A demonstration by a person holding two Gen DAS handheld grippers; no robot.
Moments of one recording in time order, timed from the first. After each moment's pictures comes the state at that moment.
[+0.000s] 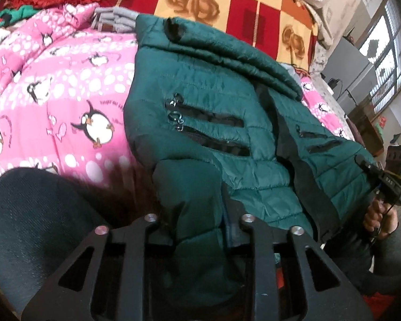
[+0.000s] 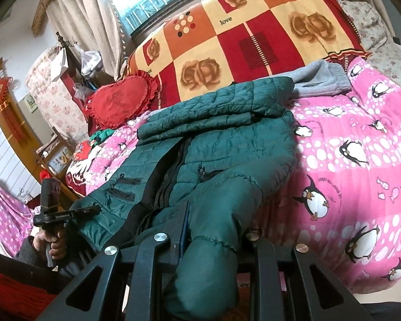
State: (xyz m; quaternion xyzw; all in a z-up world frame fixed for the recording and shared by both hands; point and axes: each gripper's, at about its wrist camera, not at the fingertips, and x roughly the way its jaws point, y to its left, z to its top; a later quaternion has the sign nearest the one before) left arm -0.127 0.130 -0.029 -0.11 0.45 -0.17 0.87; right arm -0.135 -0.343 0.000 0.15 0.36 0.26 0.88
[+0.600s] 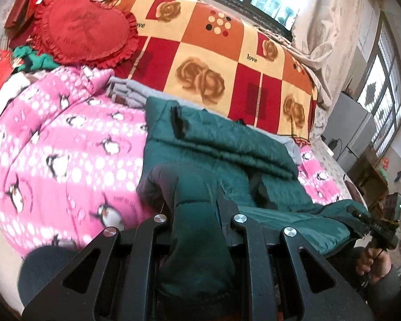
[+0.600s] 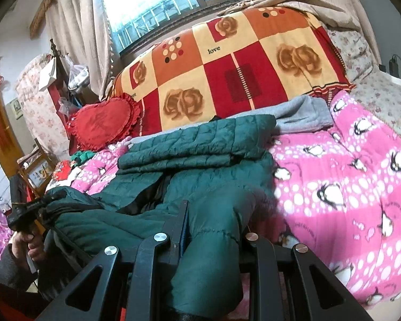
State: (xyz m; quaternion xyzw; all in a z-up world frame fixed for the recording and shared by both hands) left arm -0.103 0.145 0.040 -0.16 0.29 -0.13 0.94; right arm -0.108 -0.346 0.030 0.14 0.30 0.20 0.92
